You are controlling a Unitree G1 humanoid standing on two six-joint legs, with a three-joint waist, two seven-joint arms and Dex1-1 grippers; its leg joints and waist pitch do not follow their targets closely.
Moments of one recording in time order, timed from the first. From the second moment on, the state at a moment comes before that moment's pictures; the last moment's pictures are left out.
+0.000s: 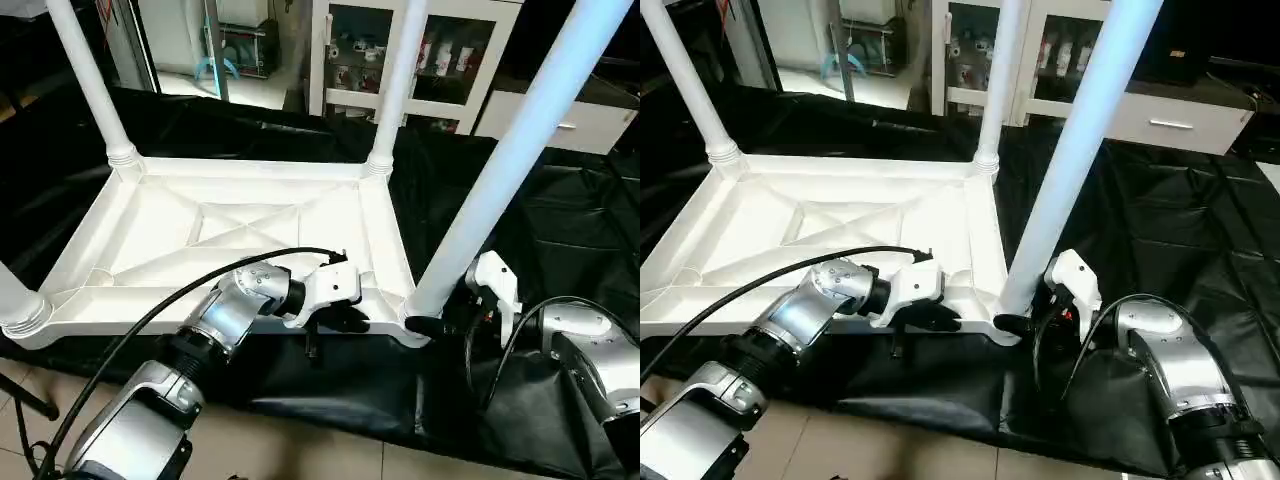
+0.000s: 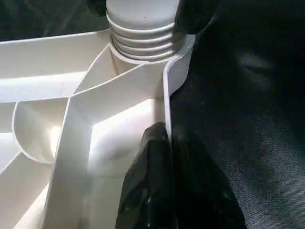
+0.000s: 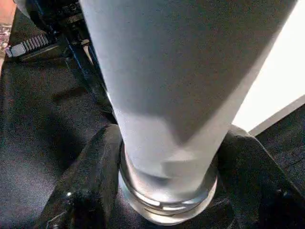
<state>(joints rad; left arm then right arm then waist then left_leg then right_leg) -0.67 0.22 -0.45 0.64 0.11 0.01 -1.16 -0.28 -0.58 0.12 0.29 0.27 0.18 1.10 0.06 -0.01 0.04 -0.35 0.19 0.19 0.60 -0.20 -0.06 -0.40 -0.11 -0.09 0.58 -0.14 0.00</state>
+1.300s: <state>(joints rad) -0.88 -0.05 -0.31 0.99 0.16 0.17 -0.59 -0.51 -0.07 -0.09 0.58 0.18 0.15 0.10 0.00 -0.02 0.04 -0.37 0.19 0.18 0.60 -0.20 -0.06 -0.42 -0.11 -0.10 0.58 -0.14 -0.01</state>
